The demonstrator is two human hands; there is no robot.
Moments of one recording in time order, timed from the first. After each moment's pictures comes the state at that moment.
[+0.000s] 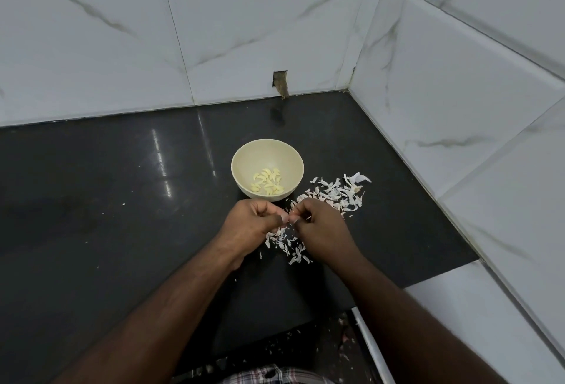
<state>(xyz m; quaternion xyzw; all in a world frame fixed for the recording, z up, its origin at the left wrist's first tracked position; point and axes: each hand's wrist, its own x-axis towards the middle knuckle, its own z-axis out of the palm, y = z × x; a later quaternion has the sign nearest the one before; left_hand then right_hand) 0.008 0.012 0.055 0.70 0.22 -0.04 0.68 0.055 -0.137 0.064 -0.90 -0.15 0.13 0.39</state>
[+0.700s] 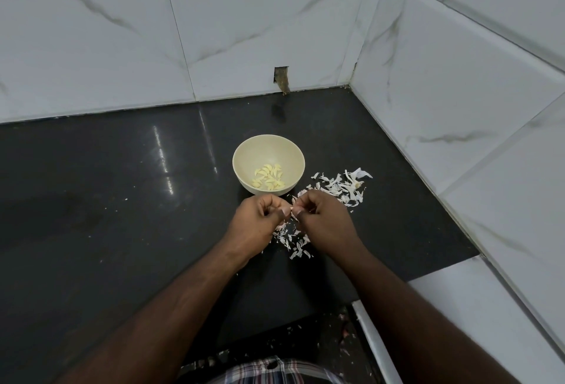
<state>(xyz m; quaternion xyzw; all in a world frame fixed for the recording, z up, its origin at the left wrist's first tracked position) 0.005 0.006 0.046 0.76 0.16 0.02 0.63 0.054 -0.138 0.070 -0.89 -0.12 0.12 0.42</state>
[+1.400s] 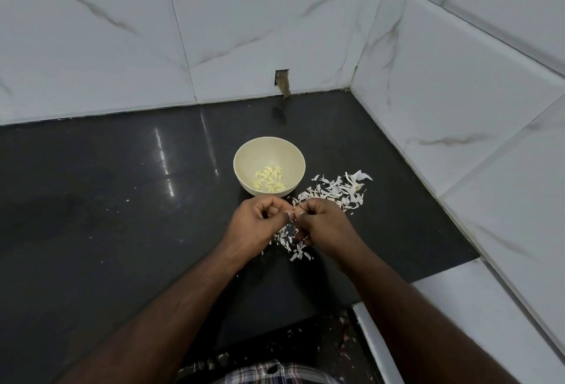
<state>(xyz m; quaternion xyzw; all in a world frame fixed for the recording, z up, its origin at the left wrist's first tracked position) -0.001 0.006 0.055 0.76 0.14 0.04 0.63 0.049 -0.141 0.075 -0.81 -0.07 0.24 0.53</state>
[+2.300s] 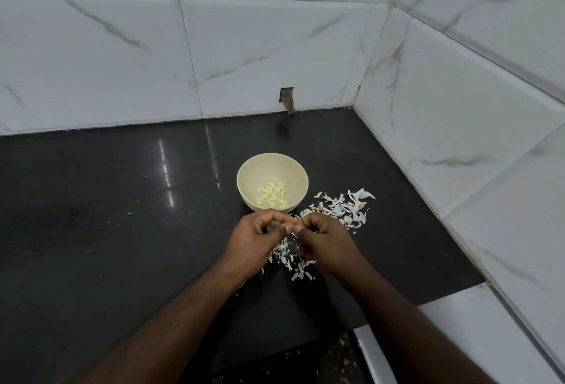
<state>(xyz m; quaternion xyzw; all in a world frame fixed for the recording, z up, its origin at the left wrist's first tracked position) -0.002 0.006 0.060 0.72 0.13 0.05 0.68 0.055 -0.142 0.070 -0.81 -0.11 0.22 0.53</state>
